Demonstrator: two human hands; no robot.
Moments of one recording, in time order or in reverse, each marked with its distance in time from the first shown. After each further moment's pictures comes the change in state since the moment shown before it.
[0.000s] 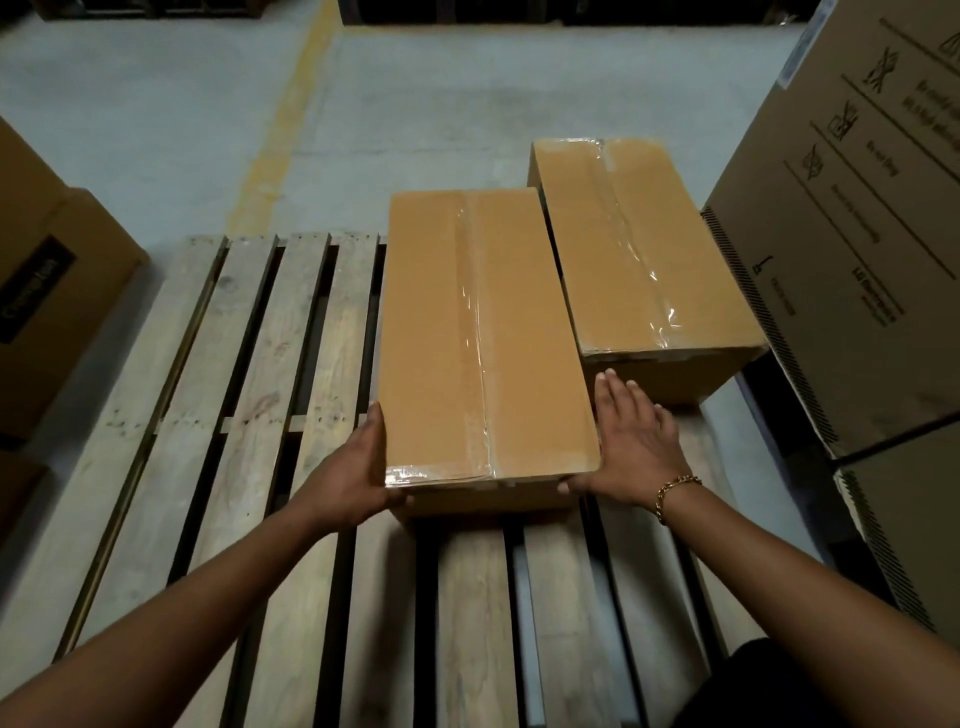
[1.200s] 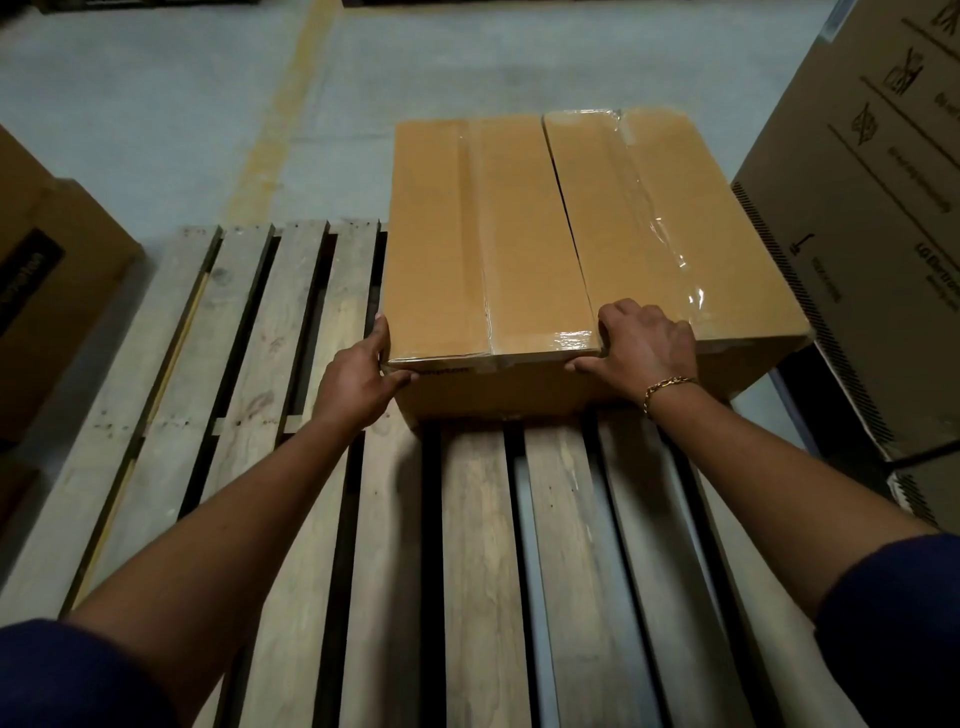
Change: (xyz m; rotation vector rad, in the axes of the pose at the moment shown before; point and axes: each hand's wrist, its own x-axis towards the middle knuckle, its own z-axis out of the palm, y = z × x) left_hand 0.123 -0.003 -0.017 0.052 0.389 -0.058; right_hand 0.105 0.001 -0.033 -0.103 0.388 0.012
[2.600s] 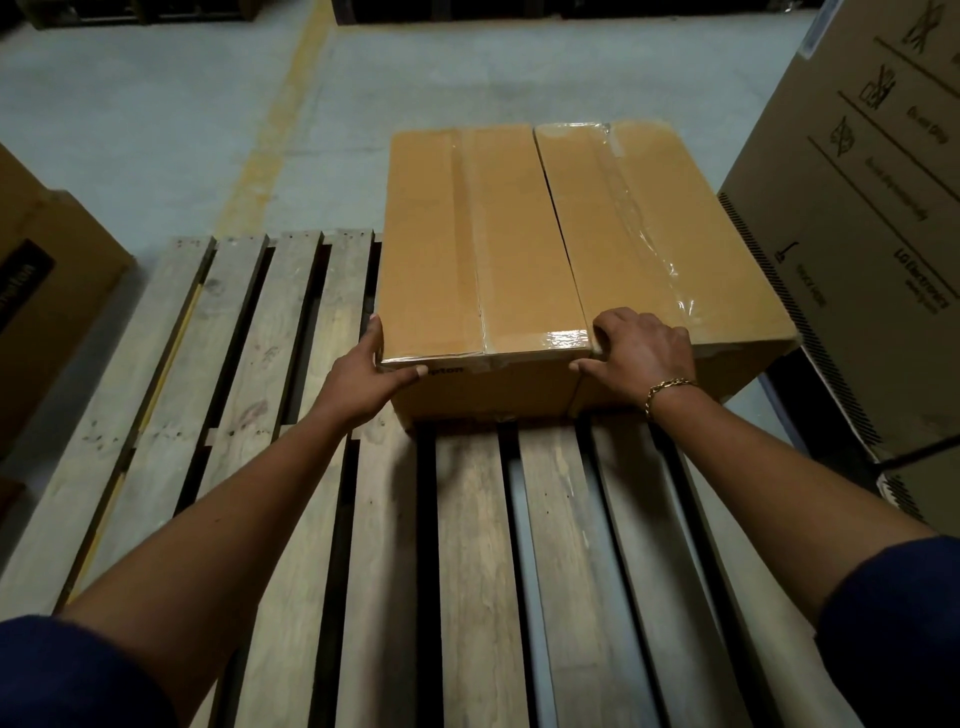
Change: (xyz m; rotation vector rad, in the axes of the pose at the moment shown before) left_hand 0.006 0.000 -0.001 -0.262 -0.122 -0.037; right_hand -0.002 0.006 0.000 0.037 -0.063 0.006
